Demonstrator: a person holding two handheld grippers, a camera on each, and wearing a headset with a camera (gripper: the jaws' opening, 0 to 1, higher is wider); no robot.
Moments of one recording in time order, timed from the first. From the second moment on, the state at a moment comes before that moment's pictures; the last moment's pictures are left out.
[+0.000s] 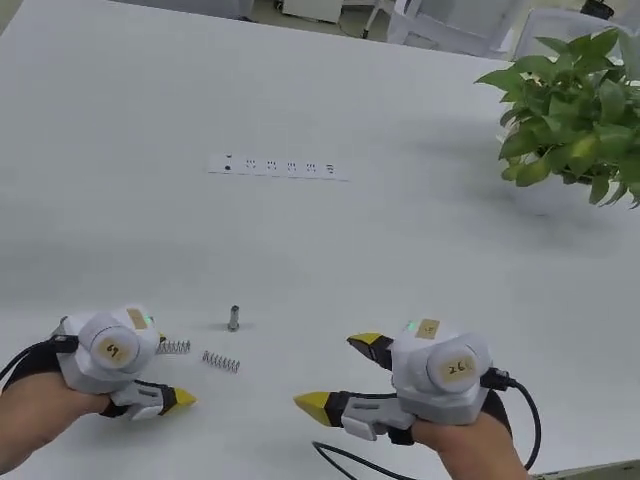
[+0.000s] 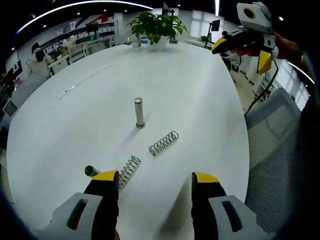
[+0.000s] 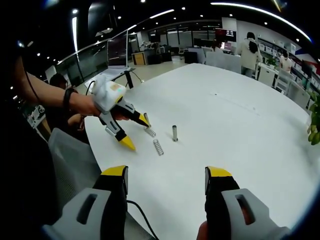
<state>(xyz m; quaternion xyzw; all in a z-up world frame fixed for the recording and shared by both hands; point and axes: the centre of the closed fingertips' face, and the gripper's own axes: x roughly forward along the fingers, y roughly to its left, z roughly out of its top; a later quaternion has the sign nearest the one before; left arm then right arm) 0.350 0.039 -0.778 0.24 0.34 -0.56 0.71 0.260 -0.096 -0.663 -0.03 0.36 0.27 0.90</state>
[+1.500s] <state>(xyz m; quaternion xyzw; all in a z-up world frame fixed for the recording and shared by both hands) 0.327 0.059 -0.788 0.28 0.36 -0.56 0.69 0.259 -0.091 -0.663 -0.04 0.35 0.27 0.89</state>
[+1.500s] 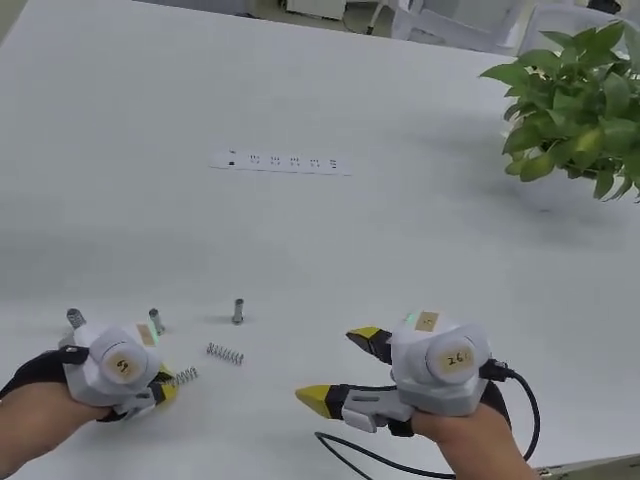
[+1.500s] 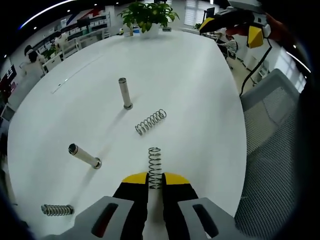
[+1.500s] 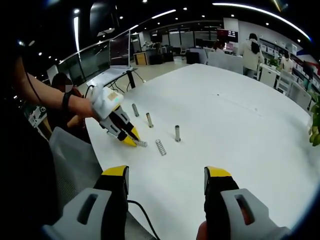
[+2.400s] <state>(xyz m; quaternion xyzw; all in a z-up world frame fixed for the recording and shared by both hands) 0.307 0.075 -0.733 0.28 0.30 -0.54 0.73 0.256 -0.071 -0.663 -0.04 0.35 0.30 0.89</state>
